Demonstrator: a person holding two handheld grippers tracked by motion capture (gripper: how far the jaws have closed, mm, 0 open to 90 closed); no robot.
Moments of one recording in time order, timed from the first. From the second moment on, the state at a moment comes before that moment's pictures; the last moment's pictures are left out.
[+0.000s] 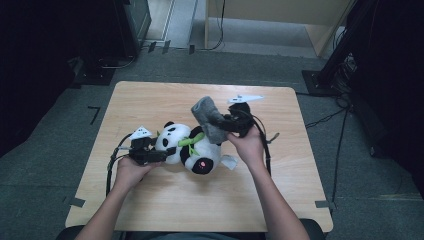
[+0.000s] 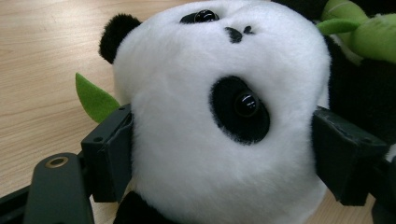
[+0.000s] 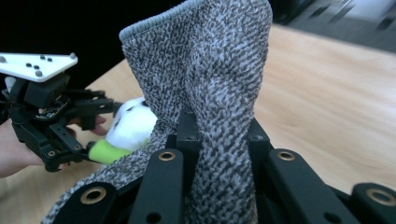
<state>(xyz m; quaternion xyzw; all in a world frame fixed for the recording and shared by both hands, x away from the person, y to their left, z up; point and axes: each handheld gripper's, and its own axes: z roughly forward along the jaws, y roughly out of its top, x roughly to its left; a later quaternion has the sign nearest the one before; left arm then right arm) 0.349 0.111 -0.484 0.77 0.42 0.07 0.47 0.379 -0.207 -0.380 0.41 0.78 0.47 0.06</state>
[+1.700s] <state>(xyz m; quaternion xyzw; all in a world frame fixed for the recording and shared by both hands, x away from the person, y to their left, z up) 0.356 0.110 -0.480 0.78 0.43 0.05 0.46 0.368 -0.272 -0.421 0.48 0.76 0.44 0.06</state>
